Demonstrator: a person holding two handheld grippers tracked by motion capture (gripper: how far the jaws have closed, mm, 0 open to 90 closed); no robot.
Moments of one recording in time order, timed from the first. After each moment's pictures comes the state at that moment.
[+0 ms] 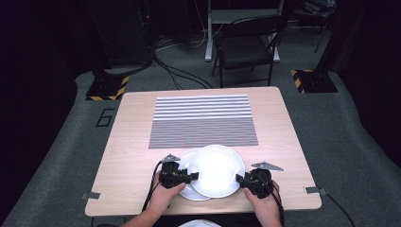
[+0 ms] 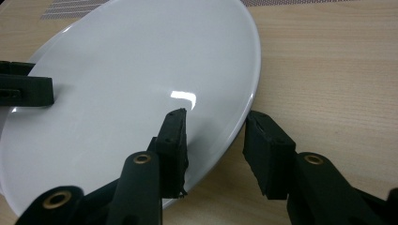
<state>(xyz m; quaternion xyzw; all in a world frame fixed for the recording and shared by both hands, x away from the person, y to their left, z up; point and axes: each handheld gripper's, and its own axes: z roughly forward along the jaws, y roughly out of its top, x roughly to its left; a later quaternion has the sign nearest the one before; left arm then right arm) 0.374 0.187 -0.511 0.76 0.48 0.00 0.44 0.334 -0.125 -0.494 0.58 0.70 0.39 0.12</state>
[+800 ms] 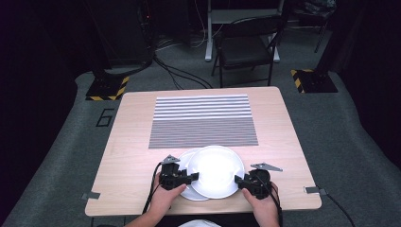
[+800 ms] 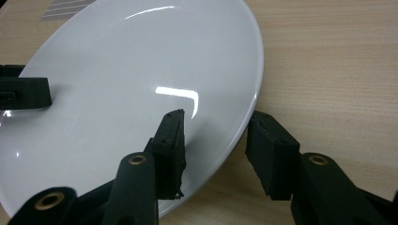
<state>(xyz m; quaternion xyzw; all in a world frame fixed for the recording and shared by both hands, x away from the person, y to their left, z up) 0.368 0.185 -0.506 0.75 0.49 0.01 0.45 0.332 -0.121 -0.495 0.60 0.69 0.39 0.10</state>
